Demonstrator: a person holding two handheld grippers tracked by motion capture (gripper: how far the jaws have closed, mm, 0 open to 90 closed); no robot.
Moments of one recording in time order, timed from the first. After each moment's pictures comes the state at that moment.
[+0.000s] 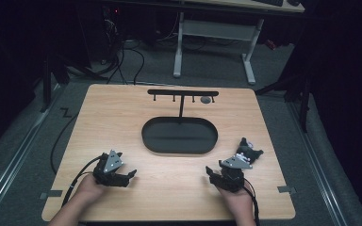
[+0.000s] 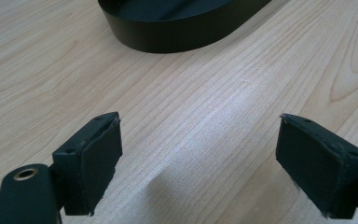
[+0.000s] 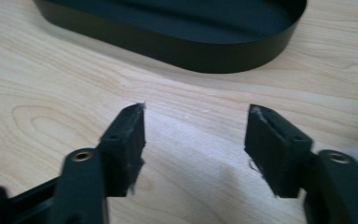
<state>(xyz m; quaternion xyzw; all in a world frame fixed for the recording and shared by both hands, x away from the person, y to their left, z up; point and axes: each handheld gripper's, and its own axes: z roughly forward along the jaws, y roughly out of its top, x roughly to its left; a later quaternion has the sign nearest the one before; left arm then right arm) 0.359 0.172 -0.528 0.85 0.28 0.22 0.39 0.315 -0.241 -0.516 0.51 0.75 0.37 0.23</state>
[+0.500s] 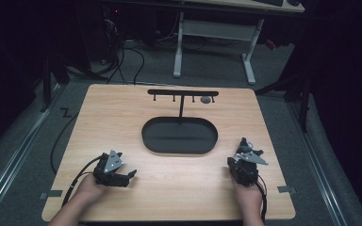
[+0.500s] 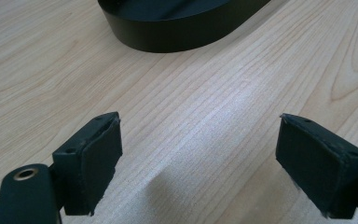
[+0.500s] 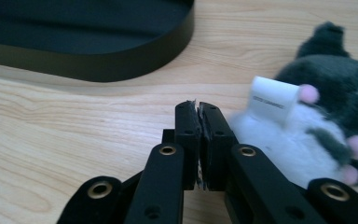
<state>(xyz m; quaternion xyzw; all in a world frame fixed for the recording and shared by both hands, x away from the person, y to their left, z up) 0.359 0.172 -0.528 0.85 0.28 0.22 0.39 0.326 -0.282 -0.513 0.59 0.69 0.34 0.26</state>
